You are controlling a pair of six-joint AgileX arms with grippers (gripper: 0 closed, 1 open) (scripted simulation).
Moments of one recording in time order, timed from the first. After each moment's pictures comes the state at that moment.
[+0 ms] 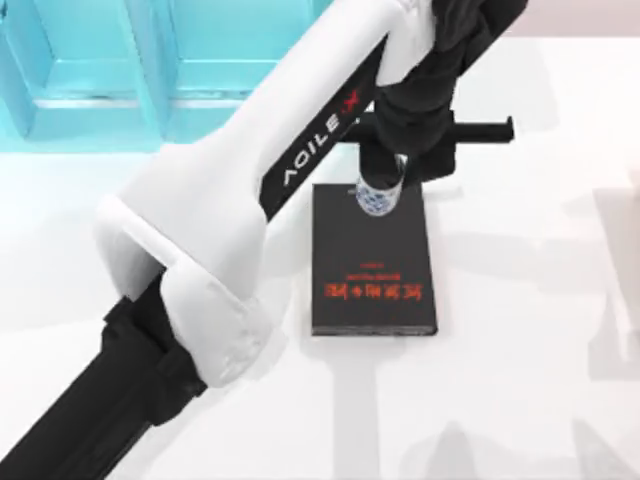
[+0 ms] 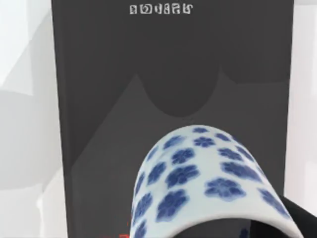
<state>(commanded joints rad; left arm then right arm) -0.76 2.85 3.19 -1.73 -0.11 -0.71 0.00 0.00 0.00 0.00 0.00 0.00</state>
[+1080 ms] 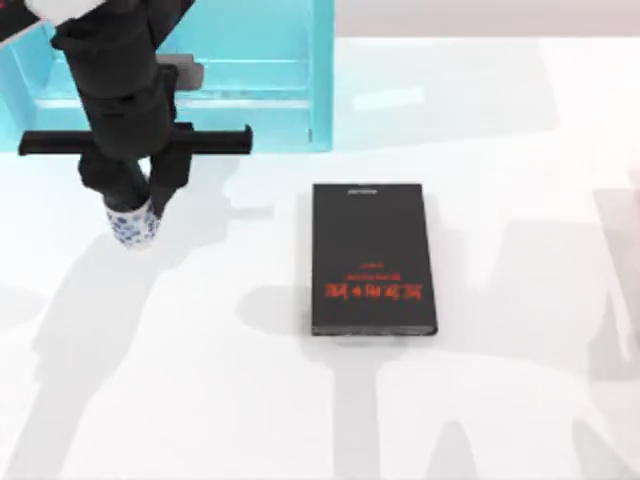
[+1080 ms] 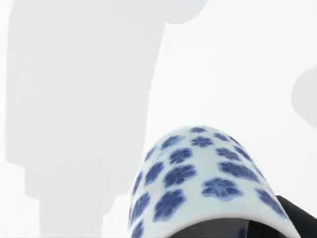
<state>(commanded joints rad) -0.37 1.94 1.70 -1.32 0.01 -0.35 0.00 0.00 0.00 0.00 0.00 0.00</state>
